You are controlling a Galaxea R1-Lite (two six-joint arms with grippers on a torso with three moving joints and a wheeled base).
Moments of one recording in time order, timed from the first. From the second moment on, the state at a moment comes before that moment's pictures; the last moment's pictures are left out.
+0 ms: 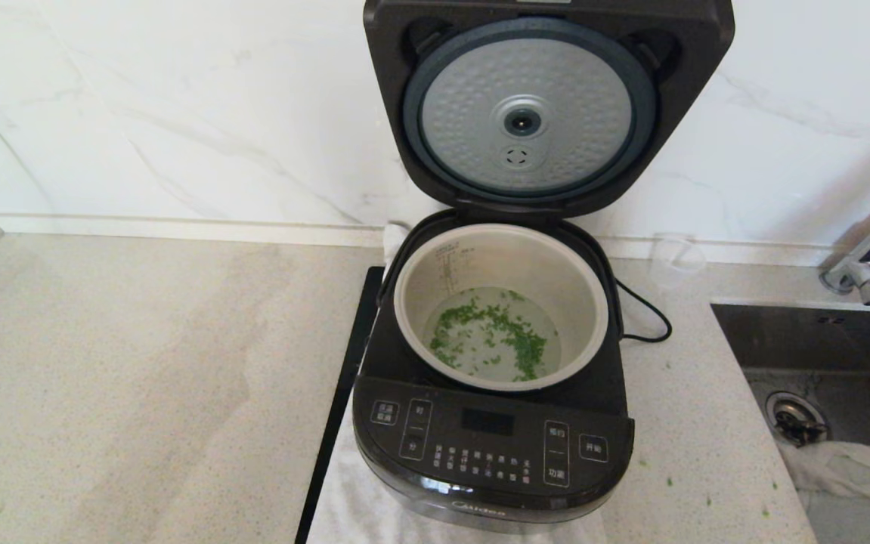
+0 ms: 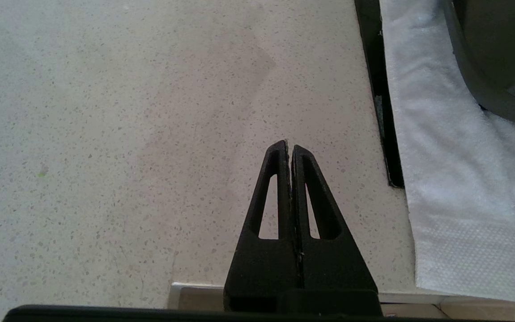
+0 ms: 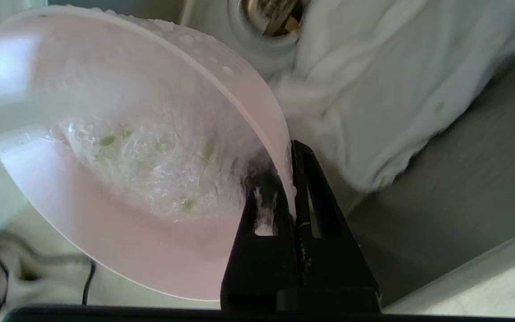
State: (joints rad) left arm -0.02 0.00 -0.03 0.09 -0.03 0.06; right arm -1.00 2.13 -1.68 0.64 0.54 0.38
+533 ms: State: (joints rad) left arm -0.02 0.00 -0.03 0.09 -0.03 0.06; right arm -0.71 1.80 -1.41 0.65 0.50 0.35
